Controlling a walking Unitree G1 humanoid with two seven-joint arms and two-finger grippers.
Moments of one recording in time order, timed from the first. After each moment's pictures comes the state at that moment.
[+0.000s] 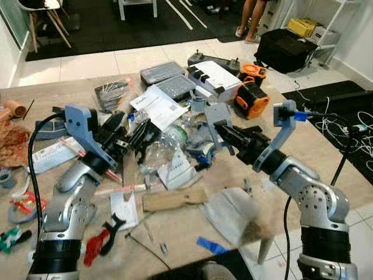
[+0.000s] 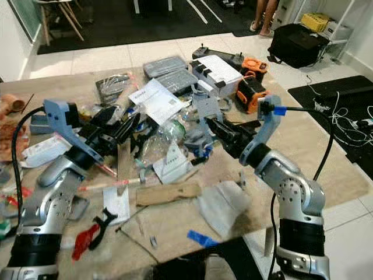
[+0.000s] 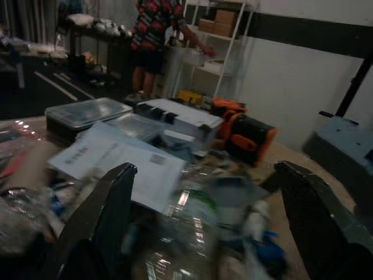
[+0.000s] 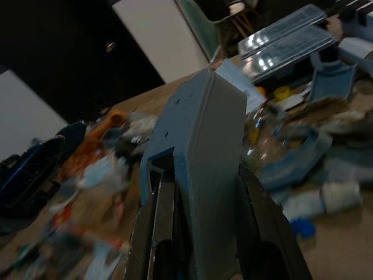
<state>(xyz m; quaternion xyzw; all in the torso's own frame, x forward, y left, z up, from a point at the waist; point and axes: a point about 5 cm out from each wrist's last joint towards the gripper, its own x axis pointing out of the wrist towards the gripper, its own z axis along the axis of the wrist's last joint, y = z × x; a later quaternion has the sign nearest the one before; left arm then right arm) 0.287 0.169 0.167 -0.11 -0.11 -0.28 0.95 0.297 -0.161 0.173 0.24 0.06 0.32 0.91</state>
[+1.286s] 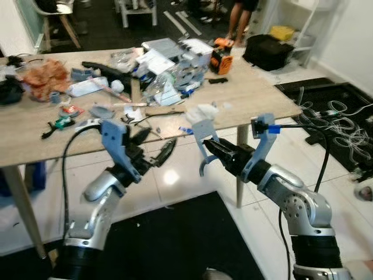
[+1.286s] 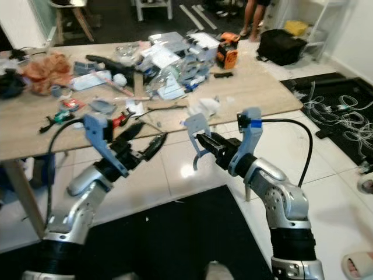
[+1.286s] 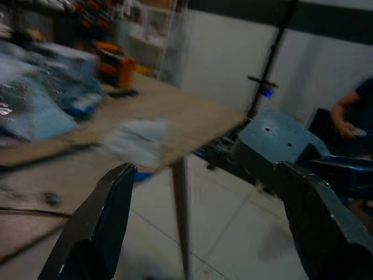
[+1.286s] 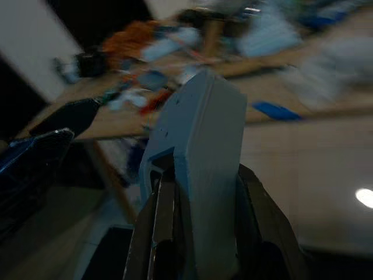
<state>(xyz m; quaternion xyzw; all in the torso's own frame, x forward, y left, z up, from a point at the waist) 0.284 0.127 0.140 -0.11 -0.07 -0.33 0.93 0.298 -0.144 0.149 0.17 0.09 0.33 0.92</state>
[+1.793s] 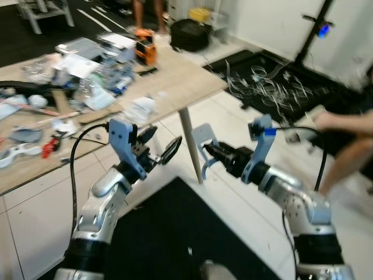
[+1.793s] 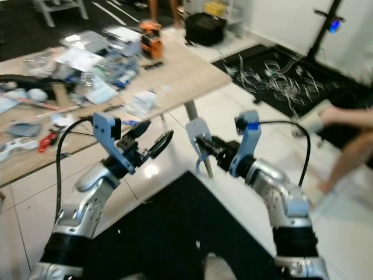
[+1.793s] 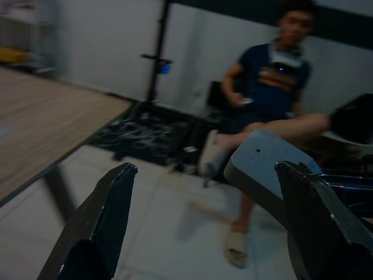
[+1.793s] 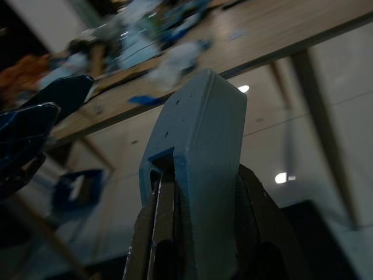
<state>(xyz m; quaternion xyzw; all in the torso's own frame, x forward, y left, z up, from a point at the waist) 0.292 0.121 0.145 -0.11 -0.08 -0.35 0.93 0.298 -0.147 0.145 0.15 0.10 0.33 0.93</state>
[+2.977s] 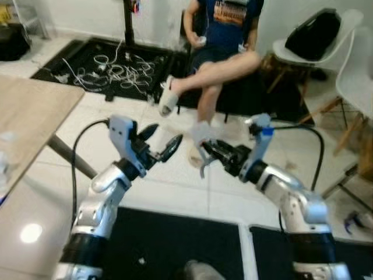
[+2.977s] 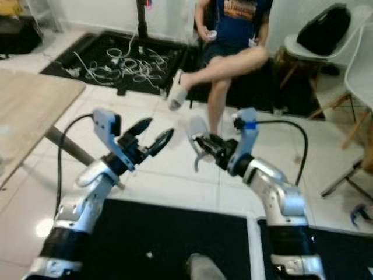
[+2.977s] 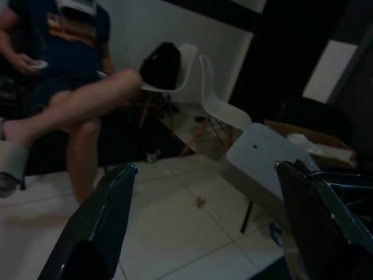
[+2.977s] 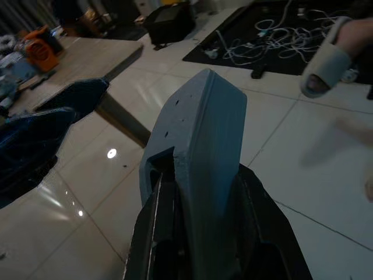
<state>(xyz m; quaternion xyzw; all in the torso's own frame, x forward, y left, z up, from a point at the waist) 0.295 0.121 0.137 -0.12 -0.07 -0.36 0.92 0.300 -0.141 0.144 0.15 0.09 0.34 0.92</state>
